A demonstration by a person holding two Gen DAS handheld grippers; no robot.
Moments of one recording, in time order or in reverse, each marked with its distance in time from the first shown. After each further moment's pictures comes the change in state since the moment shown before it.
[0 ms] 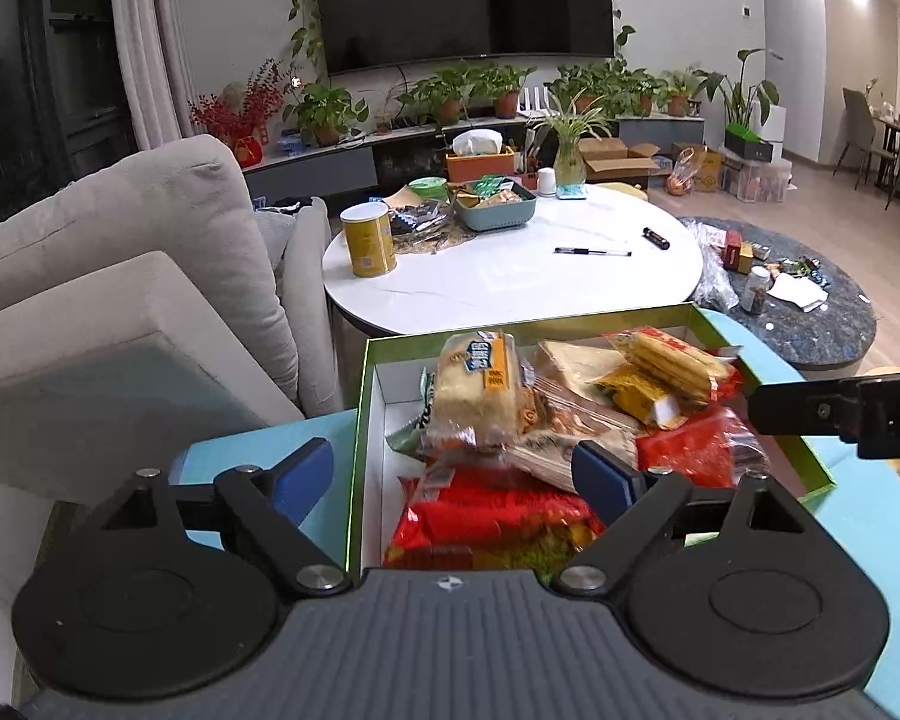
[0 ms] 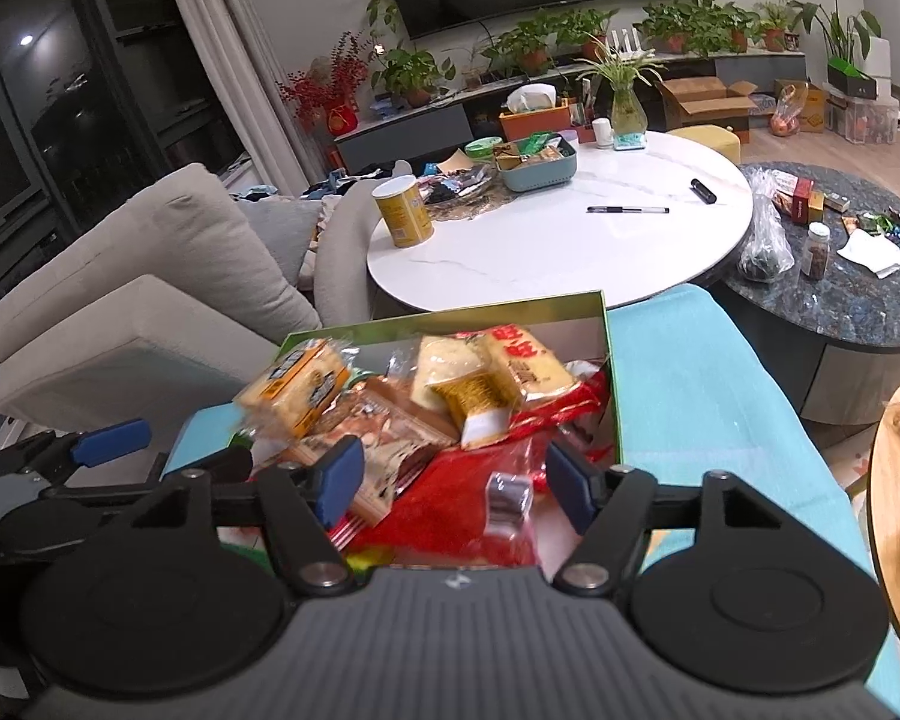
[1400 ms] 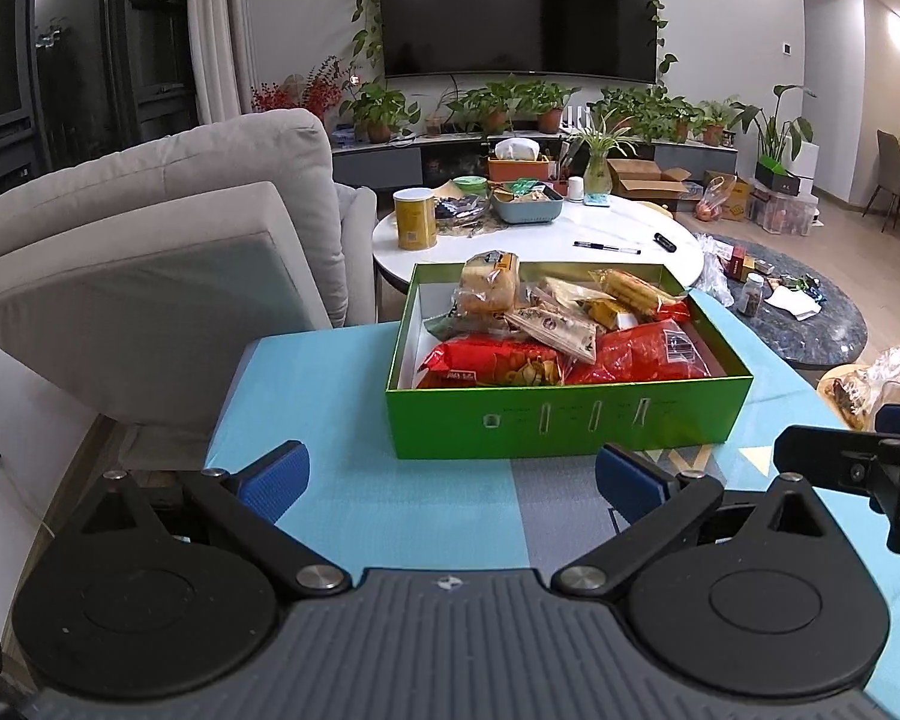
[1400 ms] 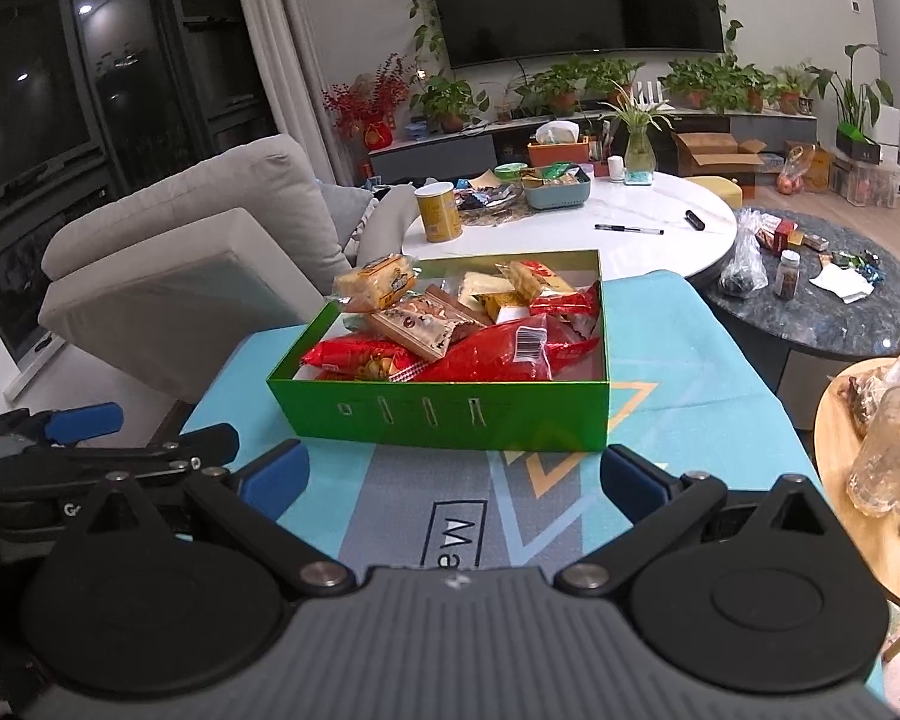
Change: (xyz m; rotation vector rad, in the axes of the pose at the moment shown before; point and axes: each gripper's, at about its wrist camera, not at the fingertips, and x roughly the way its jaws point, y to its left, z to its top) left arm -0.117 -0.009 -0.084 -0.103 -0.022 0.063; right arm -0.094 0.025 -0.092 -0.107 -0.073 0.003
